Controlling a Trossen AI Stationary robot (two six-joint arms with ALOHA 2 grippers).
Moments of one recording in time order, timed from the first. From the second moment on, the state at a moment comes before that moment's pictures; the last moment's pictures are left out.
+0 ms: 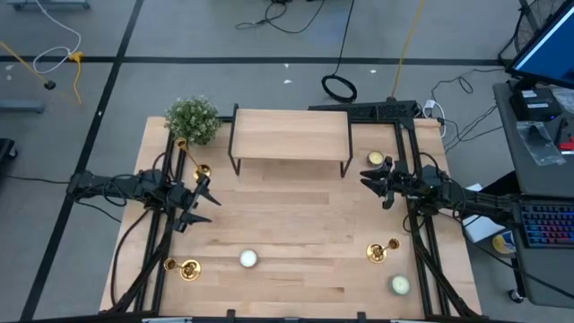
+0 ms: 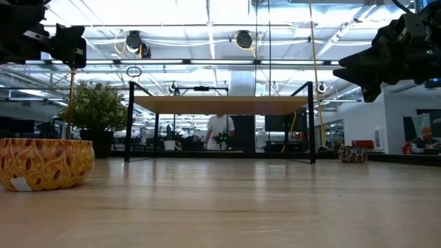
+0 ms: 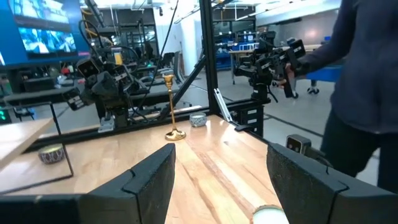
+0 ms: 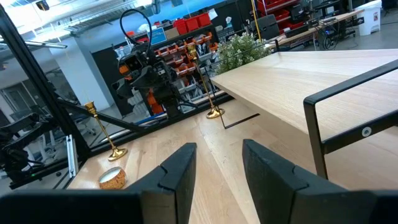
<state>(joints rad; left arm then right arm) -0.10 0.06 0.02 0.11 0.30 0.08 -0.21 0.00 0.02 0.02 -0.03 0.35</state>
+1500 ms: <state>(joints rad) -0.10 0.39 0.74 -0.43 -0.15 -0.19 -0.21 0.00 0.02 0.02 -0.03 0.35</state>
